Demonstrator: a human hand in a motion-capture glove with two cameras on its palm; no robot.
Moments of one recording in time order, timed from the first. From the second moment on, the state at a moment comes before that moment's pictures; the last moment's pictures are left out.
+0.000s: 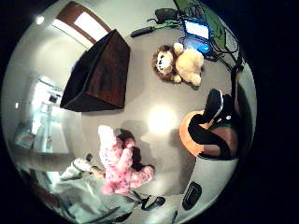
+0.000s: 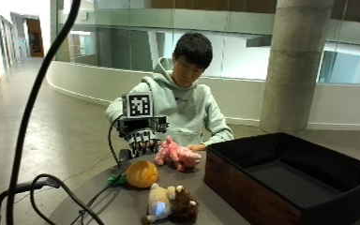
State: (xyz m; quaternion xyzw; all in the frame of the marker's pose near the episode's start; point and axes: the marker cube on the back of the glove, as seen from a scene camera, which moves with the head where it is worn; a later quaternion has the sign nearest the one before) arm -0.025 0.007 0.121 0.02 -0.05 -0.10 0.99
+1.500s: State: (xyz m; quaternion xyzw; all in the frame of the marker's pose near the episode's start) arm -0.019 0.025 0.208 -0.18 -0.03 -0.09 0.98
